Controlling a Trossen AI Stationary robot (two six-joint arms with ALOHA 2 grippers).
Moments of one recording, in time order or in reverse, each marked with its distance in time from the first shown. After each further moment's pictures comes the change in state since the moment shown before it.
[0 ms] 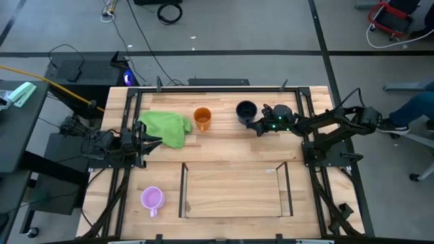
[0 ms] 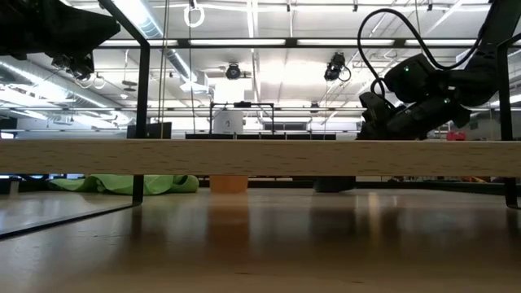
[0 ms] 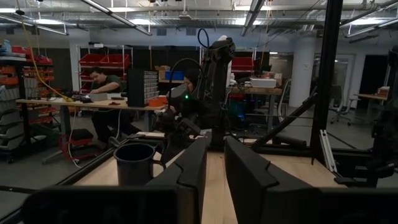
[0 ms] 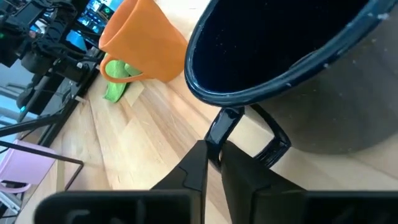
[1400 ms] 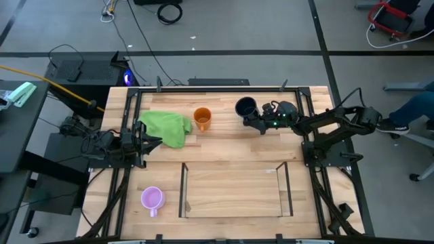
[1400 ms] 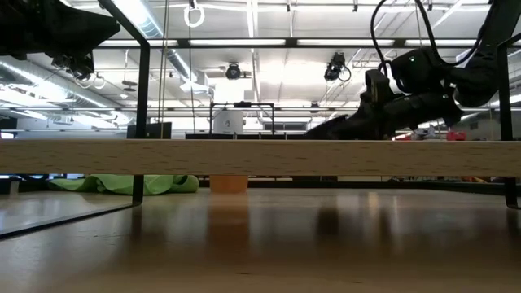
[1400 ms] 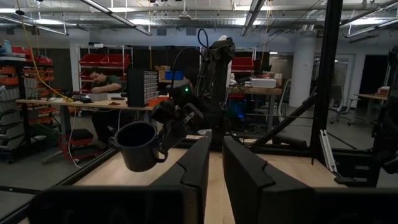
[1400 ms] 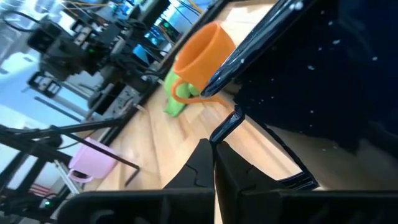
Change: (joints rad) left arm 0.000 0.000 0.000 0.000 0.000 0.000; right arm -0.037 0.001 0.000 0.219 -0.190 0.005
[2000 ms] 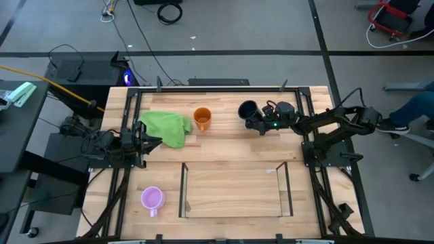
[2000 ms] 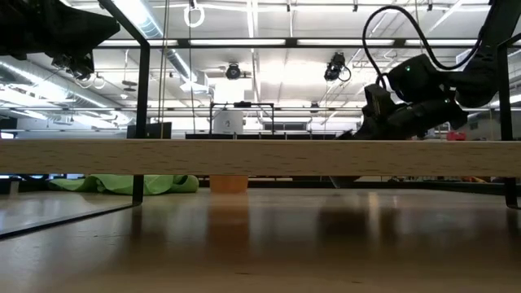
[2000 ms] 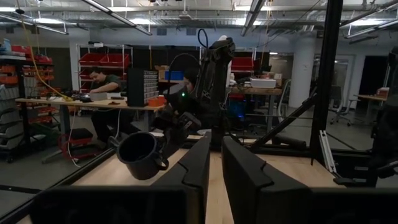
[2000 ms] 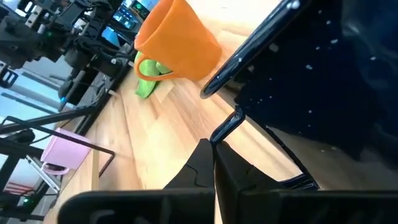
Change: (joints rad) left arm 0.000 0.000 0.000 0.000 0.000 -0.006; right arm -0.024 0.000 -0.004 -0.153 0.015 -0.019
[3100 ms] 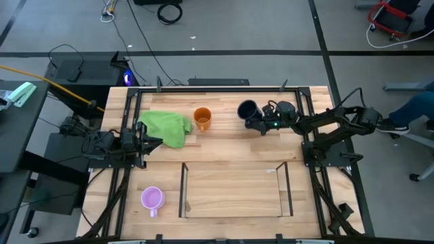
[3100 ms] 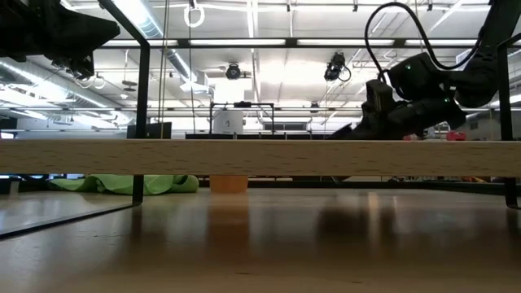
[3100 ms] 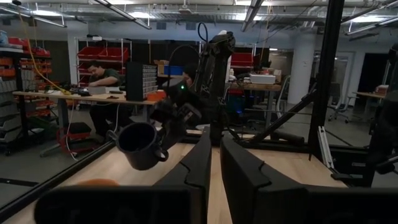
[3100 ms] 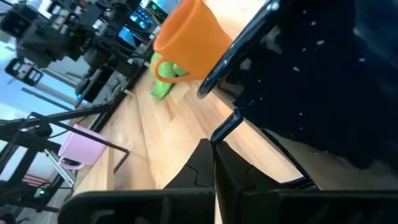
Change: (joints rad) left arm 0.000 0.000 0.000 -0.027 0.000 -0.027; right arm -0.005 0.000 0.001 0.027 -0.050 0.002
